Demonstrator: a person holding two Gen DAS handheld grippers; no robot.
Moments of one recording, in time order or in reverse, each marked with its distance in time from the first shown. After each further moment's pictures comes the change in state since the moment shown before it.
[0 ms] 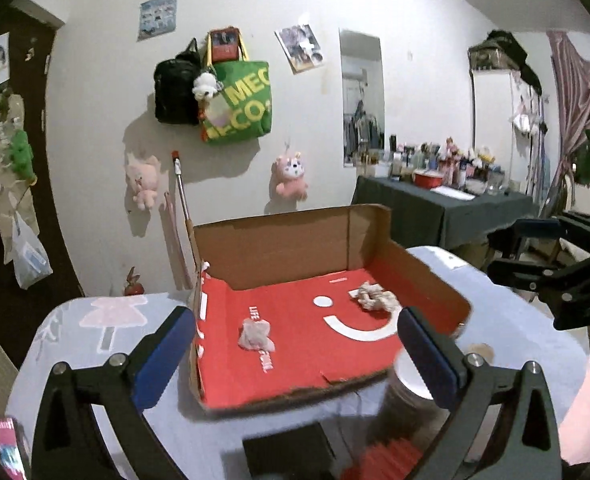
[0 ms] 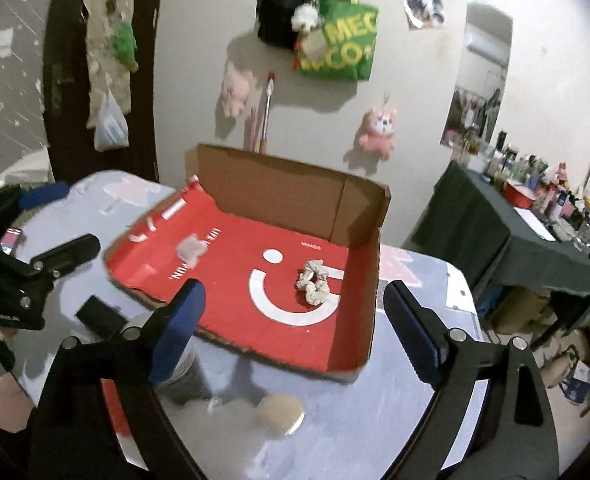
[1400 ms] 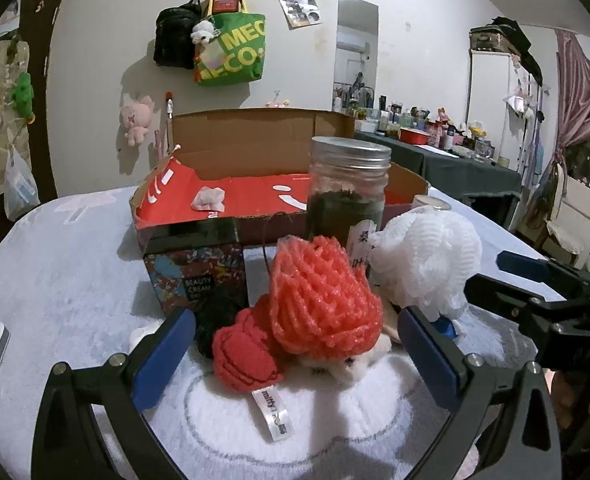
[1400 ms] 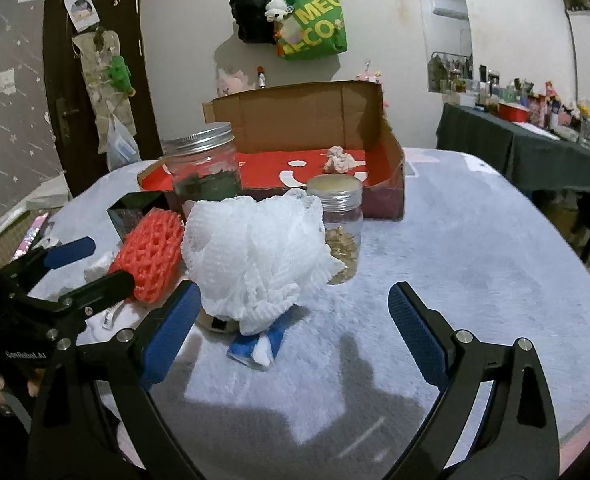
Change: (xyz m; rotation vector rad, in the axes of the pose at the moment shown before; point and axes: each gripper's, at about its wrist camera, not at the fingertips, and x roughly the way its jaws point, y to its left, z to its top) left arm -0.012 -0.052 -0.143 -0.049 0.127 -0.043; right arm -0.011 0.025 -0.179 0.233 -0.033 0.101
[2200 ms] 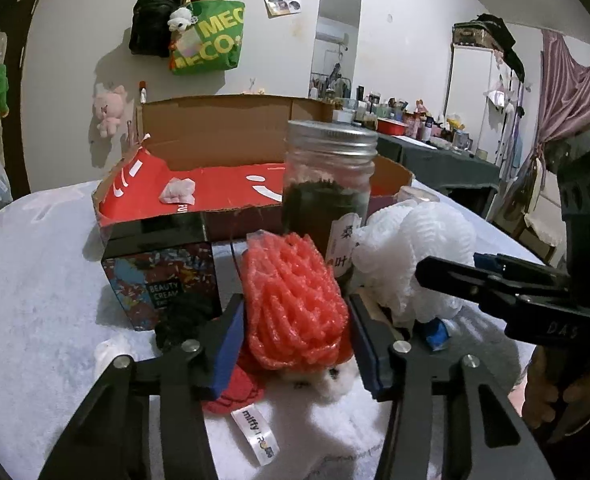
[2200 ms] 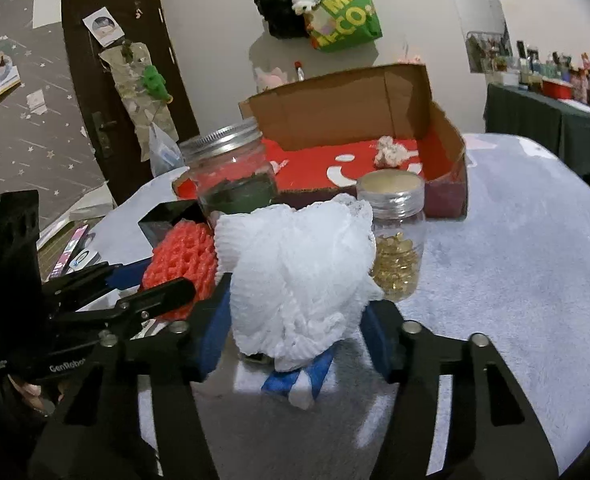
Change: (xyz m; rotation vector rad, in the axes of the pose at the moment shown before) left arm 0.016 0.002 0.003 -0.003 0.040 -0.111; right arm 0.026 0.003 0.005 0.034 0.009 0.189
